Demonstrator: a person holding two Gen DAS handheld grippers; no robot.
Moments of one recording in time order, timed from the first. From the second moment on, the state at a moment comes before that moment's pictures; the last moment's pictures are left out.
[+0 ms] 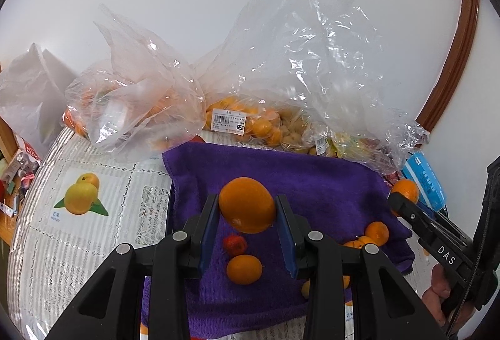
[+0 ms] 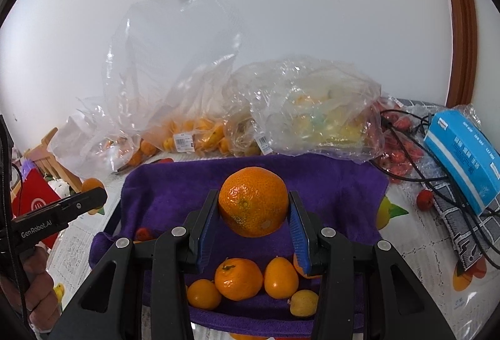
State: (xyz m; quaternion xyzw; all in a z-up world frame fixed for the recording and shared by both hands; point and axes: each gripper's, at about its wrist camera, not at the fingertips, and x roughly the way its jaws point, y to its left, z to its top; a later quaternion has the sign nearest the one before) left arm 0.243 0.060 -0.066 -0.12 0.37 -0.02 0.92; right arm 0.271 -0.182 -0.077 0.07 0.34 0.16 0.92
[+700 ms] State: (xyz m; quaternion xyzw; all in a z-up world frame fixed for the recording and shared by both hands) left arm 0.279 0.039 -0.103 -0.11 0.41 -0.02 0.91; right arm 0.299 -0.170 -0.121 0.05 0.40 0.15 0.90
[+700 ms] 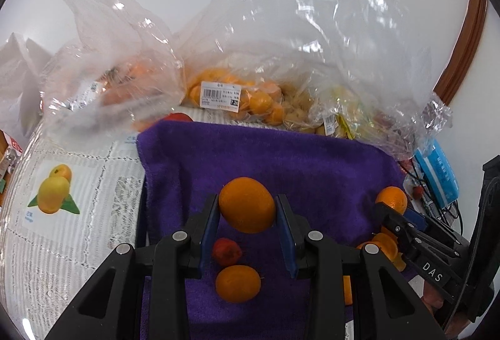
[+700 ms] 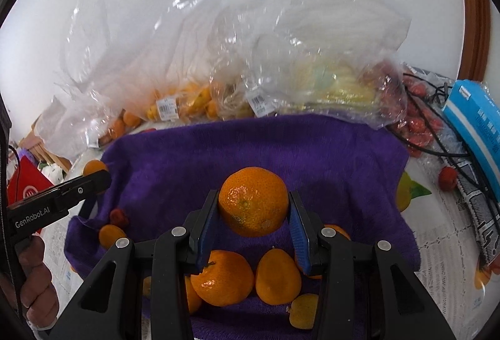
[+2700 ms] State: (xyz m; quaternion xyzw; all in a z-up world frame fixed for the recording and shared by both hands) left arm 0.243 0.043 -0.095 -0.09 0.44 -0.03 0.90; right arm 0.267 -0.164 -0.093 0.03 0.37 0.14 0.92
